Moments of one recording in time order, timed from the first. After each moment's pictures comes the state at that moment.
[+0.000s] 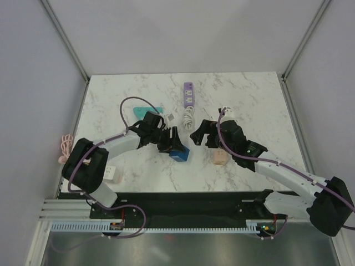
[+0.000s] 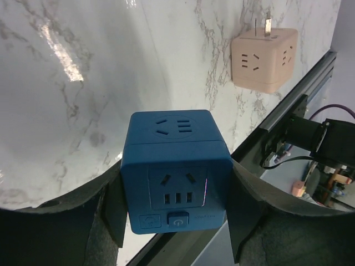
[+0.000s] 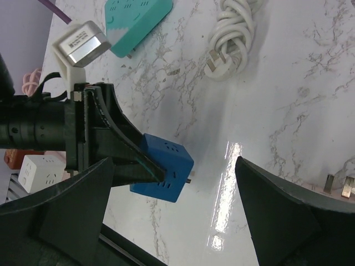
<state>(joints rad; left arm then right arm) -0.51 1.56 0.87 -0.21 0.57 -0.54 0.73 1.13 0.74 -0.07 0.12 0.72</state>
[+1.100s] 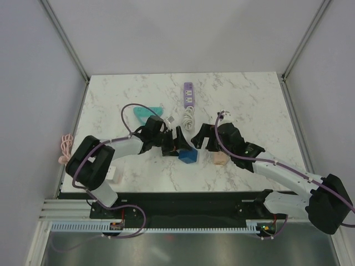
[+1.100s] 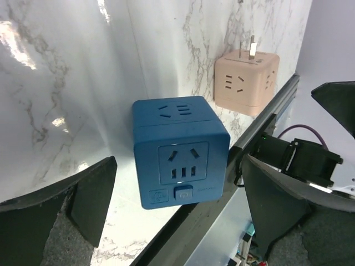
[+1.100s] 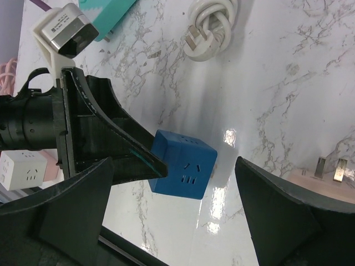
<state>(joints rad) -0.56 1.65 0.77 0.11 0.59 -0.78 0.73 1.14 0.70 -0.09 0.13 0.74</state>
